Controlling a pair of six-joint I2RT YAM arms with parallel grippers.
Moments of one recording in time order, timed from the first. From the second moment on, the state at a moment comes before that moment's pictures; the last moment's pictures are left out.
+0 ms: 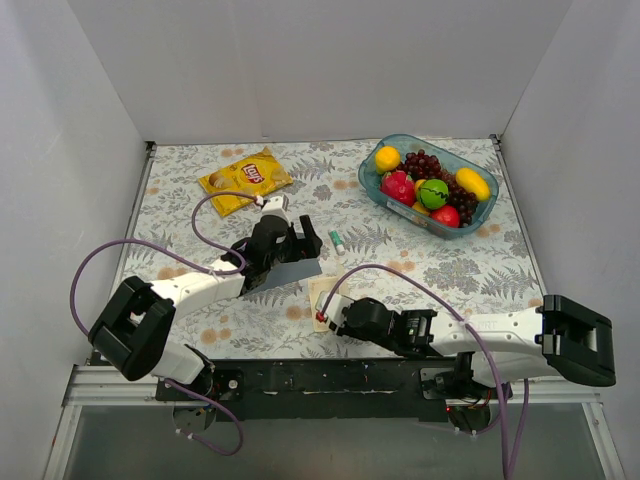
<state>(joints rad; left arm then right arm) -0.66 1.42 0.73 0.19 -0.16 -0.63 1.33 1.20 0.49 -0.01 0.36 -0.18</state>
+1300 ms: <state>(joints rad) -0.64 1.37 0.68 0.17 -0.15 -0.66 1.34 1.41 0.52 0.20 0.06 -0.21</state>
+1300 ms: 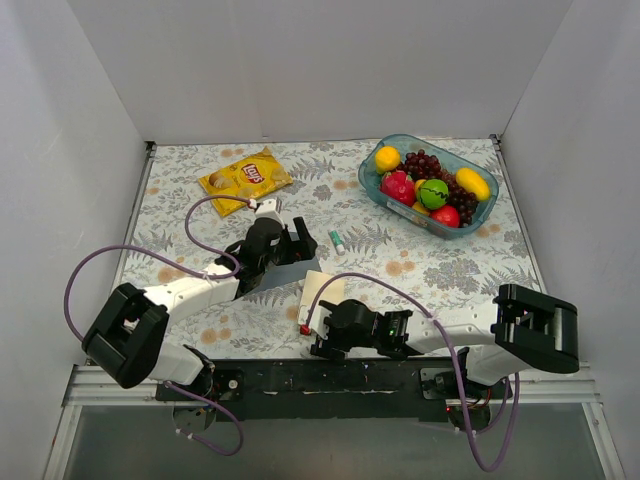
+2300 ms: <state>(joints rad) -0.62 1.35 0.67 0.16 -0.13 -0.65 1.11 1.49 0.49 0.38 -0.32 -0.03</state>
